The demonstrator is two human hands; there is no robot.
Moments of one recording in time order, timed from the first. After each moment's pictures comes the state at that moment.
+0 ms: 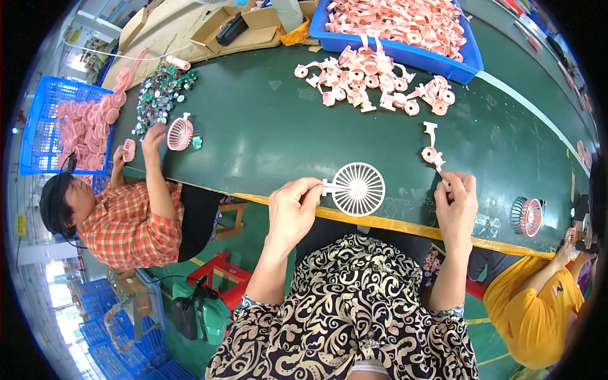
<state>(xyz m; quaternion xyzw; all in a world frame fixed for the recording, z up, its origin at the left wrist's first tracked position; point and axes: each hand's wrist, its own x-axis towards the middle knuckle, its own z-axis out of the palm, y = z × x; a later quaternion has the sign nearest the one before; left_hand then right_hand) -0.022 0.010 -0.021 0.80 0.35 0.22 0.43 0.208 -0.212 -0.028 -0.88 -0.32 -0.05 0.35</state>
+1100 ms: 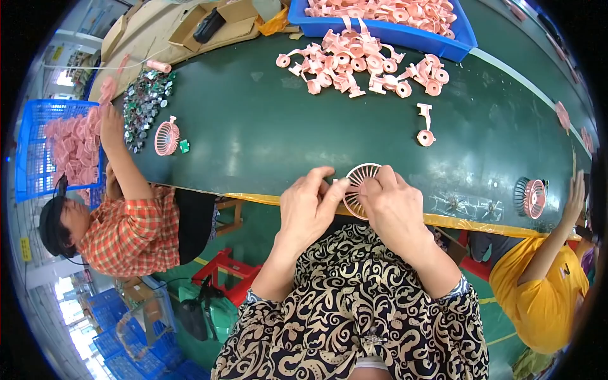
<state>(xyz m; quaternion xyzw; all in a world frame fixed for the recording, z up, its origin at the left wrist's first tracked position) 0.004 -0.008 -0.018 0.85 0.29 0.17 0.40 0.135 -0.147 -0.012 -0.83 -0.54 0.04 0.17</state>
